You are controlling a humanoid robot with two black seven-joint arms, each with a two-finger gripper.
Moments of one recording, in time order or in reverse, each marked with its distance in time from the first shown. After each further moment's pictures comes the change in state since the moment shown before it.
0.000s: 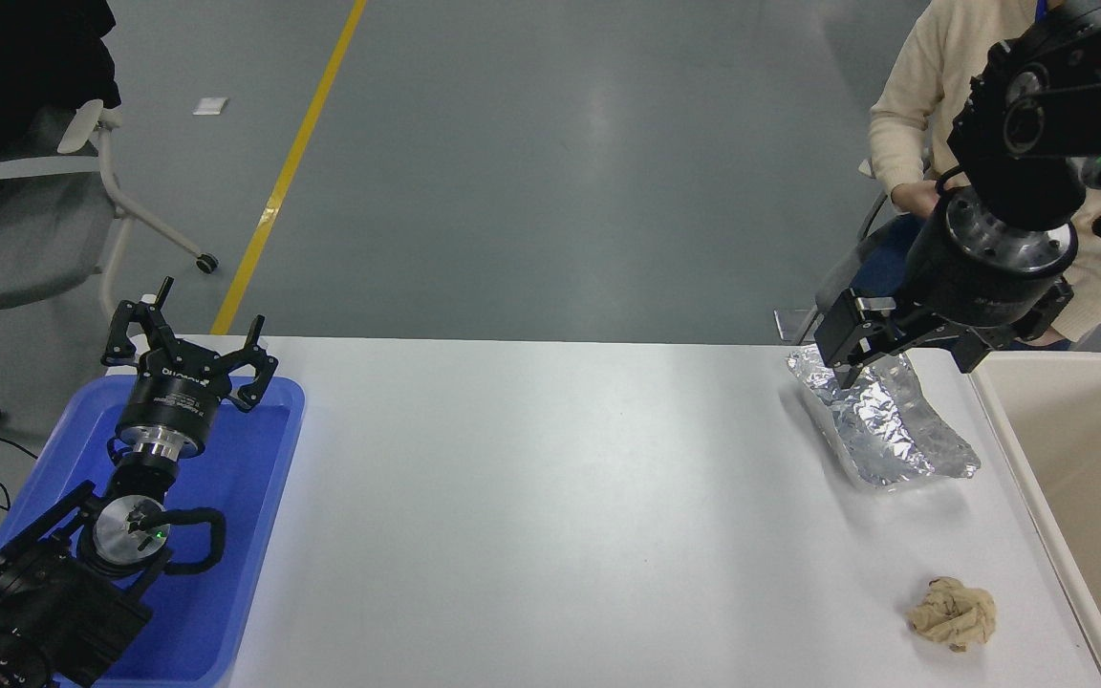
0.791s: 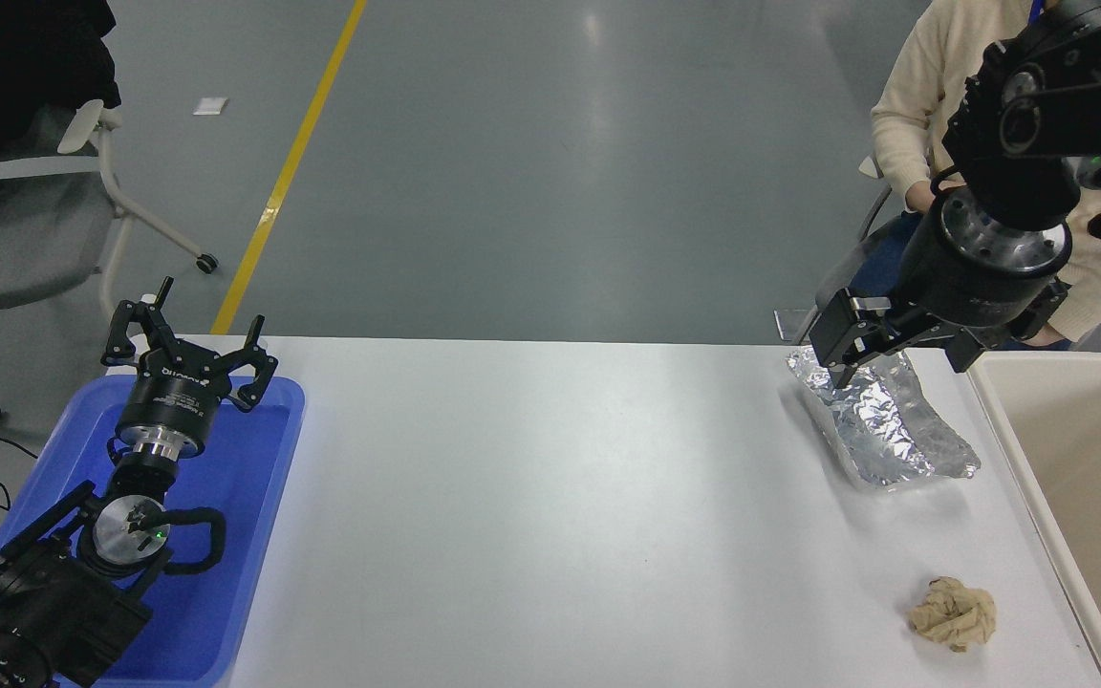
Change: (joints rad) left arm 0.000 0.000 -0.001 0.000 0.000 0.000 0.000; right arm 0.008 -0.001 0.005 0.000 0.000 0.000 0.000
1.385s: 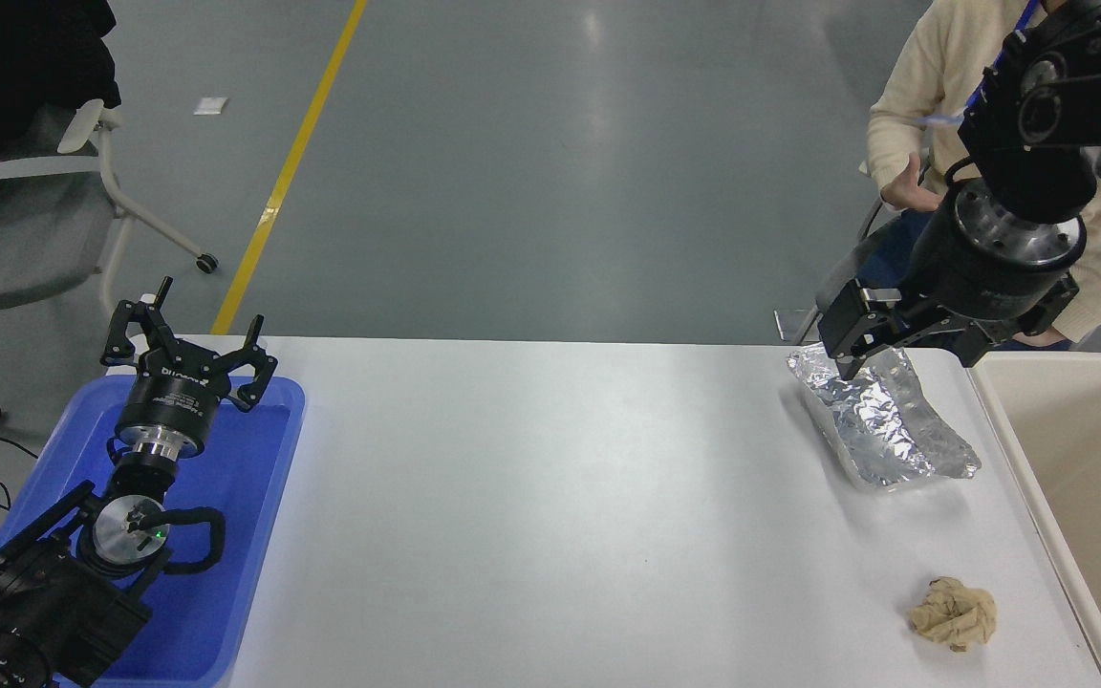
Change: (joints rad) left arm 0.000 0.001 0.000 0.000 0.000 -0.003 0.000; right arm -0.002 -0.034 -0.016 -0.010 0.000 0.000 0.000
